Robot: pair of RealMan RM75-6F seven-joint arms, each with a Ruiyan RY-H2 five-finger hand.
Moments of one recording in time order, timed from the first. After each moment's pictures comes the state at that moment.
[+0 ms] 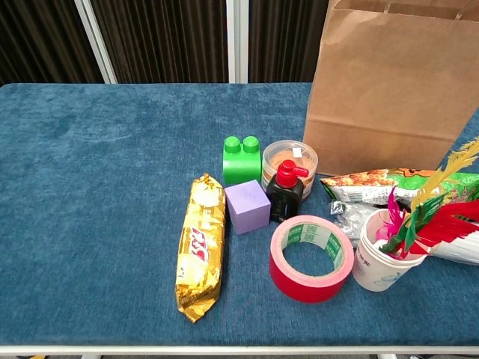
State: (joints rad) left arm -0.12 -1.18 -0.03 -1.53 1.49 1.44 0.09; right arm 0.51 -1.11 0.55 -2.05 -1.52 1.53 -0.90
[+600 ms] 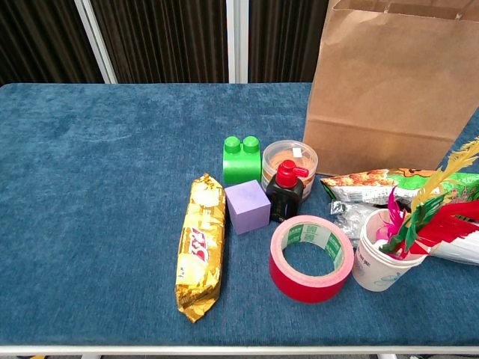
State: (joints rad) left arm -0.12 -1.17 -0.03 -1.53 1.49 1.43 0.09; right arm 0.52 -1.19 0.46 -1.78 -1.28 1.46 -0.77
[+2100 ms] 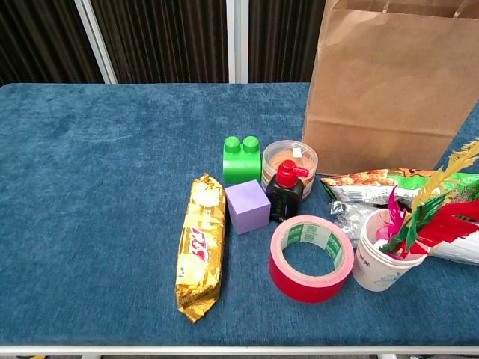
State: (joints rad) left arm -0.12 -1.18 -0.03 -1.51 1.49 1.44 0.06; right arm 0.60 -1.18 0.38 -1.86 -1.21 1.40 -0.74
